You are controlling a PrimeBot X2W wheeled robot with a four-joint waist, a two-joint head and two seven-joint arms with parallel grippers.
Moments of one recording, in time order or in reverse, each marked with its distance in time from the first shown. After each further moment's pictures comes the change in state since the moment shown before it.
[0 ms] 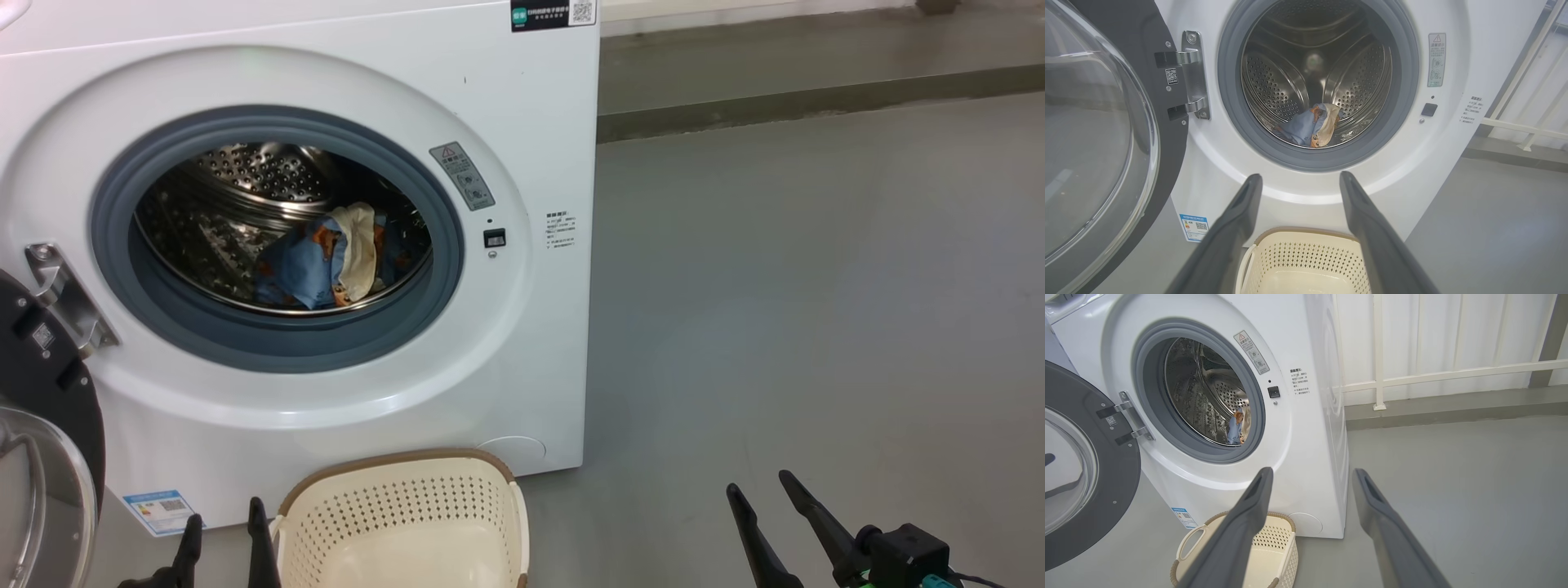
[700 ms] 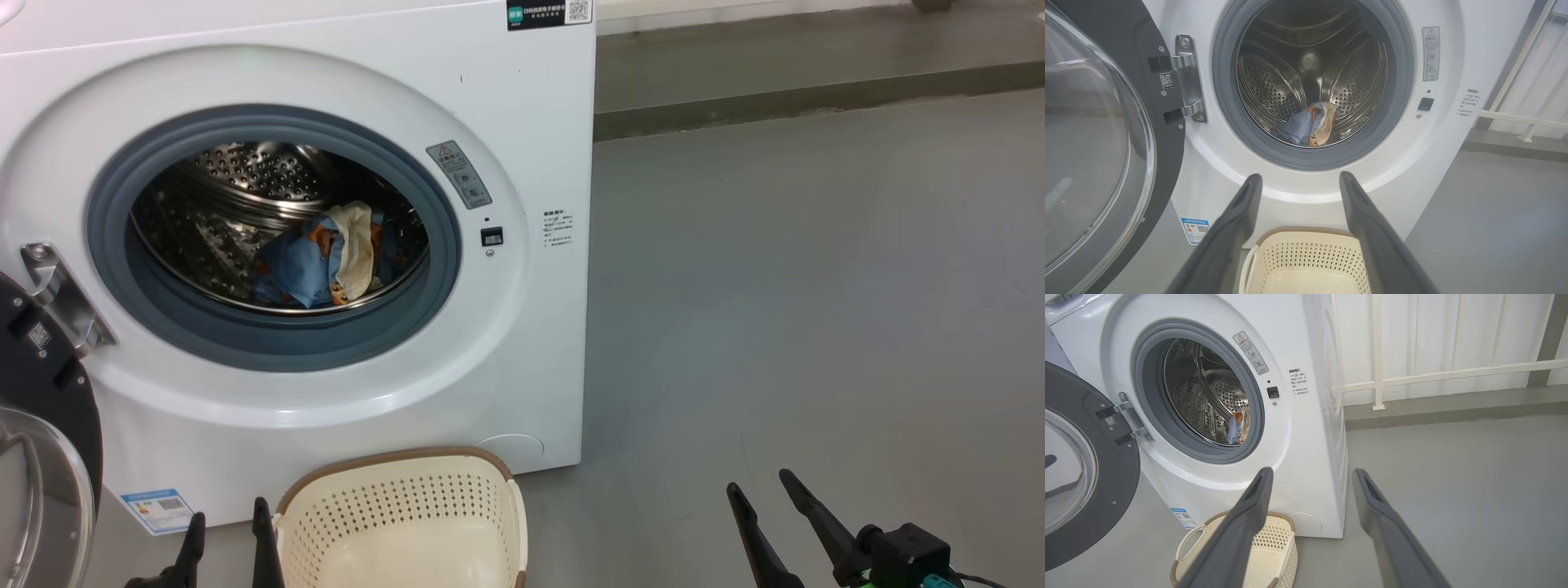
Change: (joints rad) left arm 0.002 0.000 -0.003 -0.003 0.030 0.007 0.000; right arm 0.001 0.000 -0.001 -0.004 0.000 0.000 0.000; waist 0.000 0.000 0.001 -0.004
